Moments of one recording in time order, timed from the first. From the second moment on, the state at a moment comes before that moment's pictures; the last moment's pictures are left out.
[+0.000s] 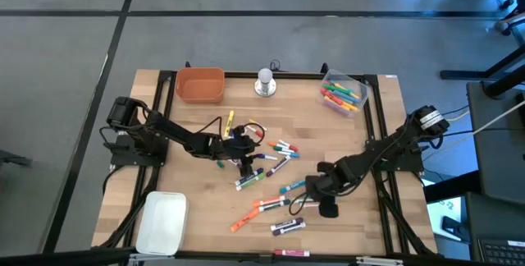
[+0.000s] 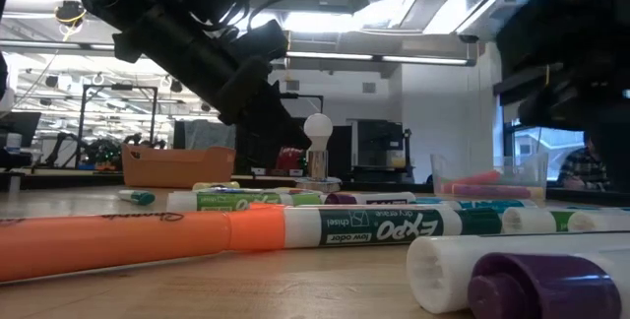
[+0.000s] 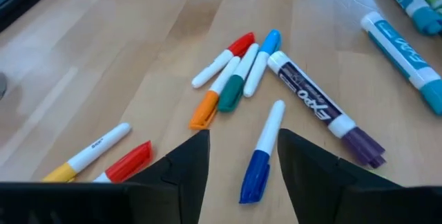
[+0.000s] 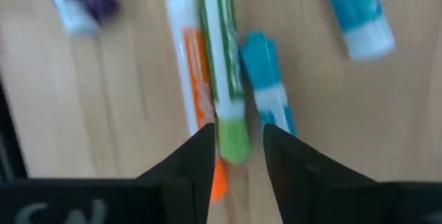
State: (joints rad) left arm -0.13 1.68 0.70 0.39 -0.36 -0.15; right arm 0.48 1.56 0.91 -0.63 -0.08 0.57
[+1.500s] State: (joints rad) left arm -0.15 1.83 0.70 1.05 -0.24 0.00; right arm 0.42 1.34 0.75 -0.14 0.54 0.39
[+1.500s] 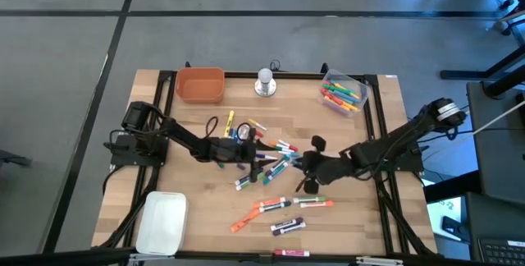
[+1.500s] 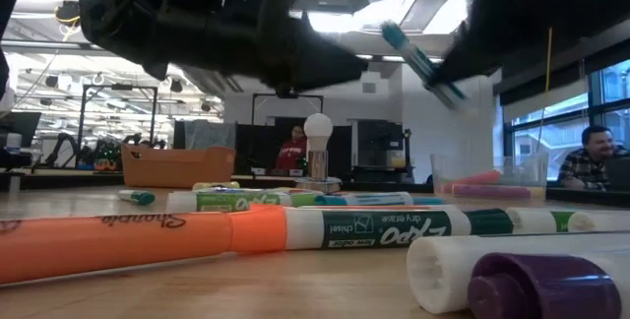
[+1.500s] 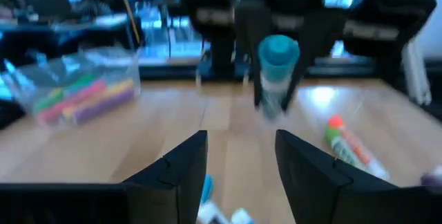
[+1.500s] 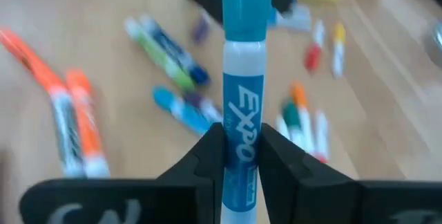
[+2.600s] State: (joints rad) left arm -0.07 1.91 0.88 1.12 0.03 -0.06; right arm 0.33 1.35 0.43 0.74 0.41 0.14
